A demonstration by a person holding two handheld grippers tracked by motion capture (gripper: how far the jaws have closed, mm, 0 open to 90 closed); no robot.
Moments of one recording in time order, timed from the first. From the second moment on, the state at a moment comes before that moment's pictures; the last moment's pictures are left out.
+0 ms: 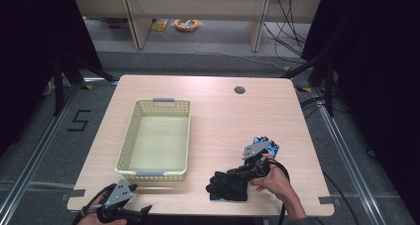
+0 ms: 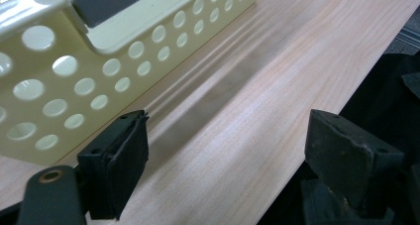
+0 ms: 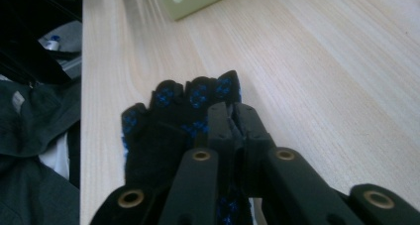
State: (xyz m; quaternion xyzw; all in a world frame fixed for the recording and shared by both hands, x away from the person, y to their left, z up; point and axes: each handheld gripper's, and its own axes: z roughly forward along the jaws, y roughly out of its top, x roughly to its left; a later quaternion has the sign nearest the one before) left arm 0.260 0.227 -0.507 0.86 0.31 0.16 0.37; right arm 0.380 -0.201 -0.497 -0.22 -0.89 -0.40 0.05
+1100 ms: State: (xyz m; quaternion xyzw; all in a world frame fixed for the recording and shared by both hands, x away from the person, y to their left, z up) left arm 0.259 0.226 -0.506 0.86 0.31 0.16 0.38; right arm 0.385 -0.294 -0.479 -0.58 -0.73 -0.33 -0.16
